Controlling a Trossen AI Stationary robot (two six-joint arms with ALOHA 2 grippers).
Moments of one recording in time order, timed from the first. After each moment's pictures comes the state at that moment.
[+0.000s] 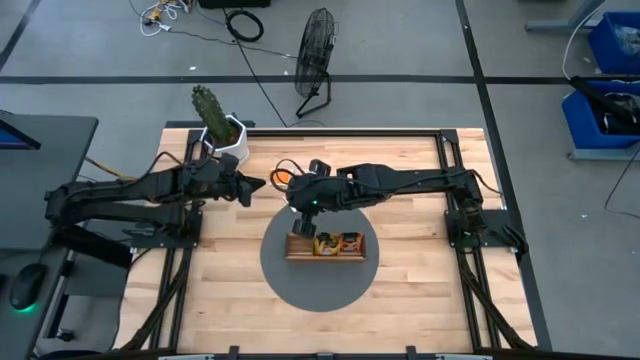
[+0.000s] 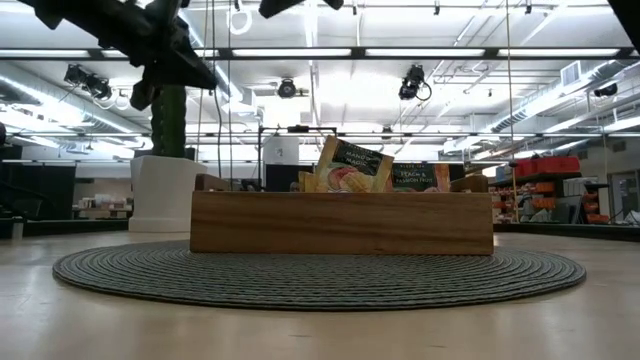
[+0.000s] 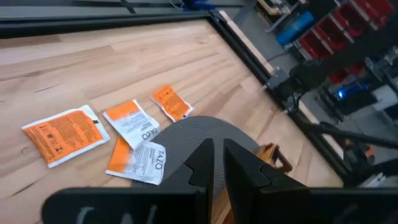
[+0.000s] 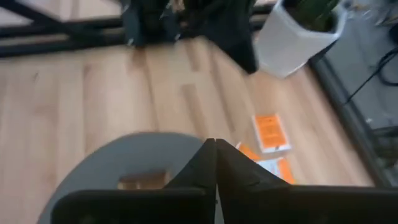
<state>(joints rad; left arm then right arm) 0.16 0.76 0.60 -0.25 -0.18 -0.76 0.12 2.03 2.20 -0.97 0.31 0.18</state>
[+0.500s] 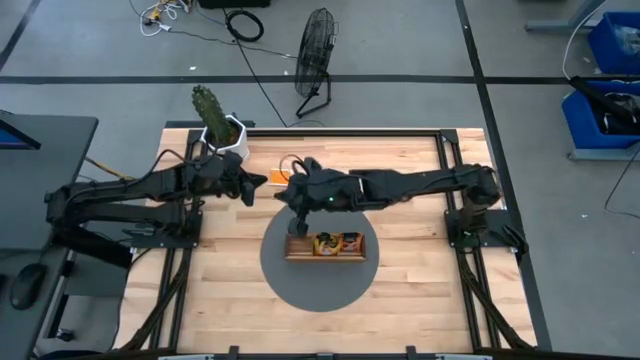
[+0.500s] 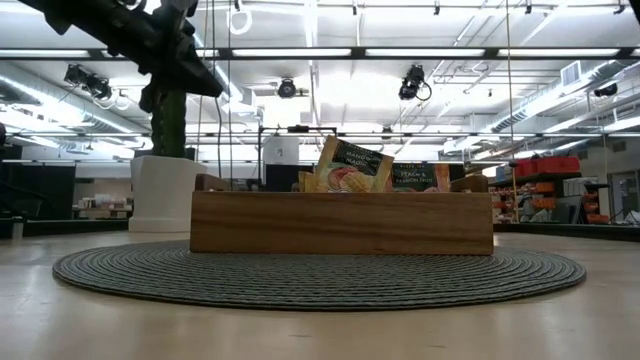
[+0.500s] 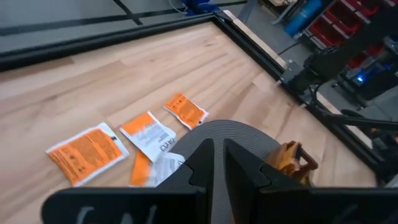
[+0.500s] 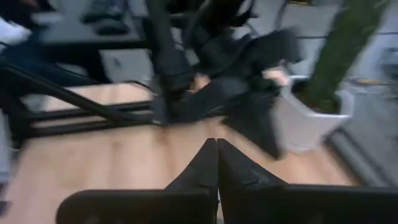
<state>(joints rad) 0.22 0.79 0.60 -0.23 -0.16 -0.62 0.12 1.90 1.89 -0.43 0.28 0.10</state>
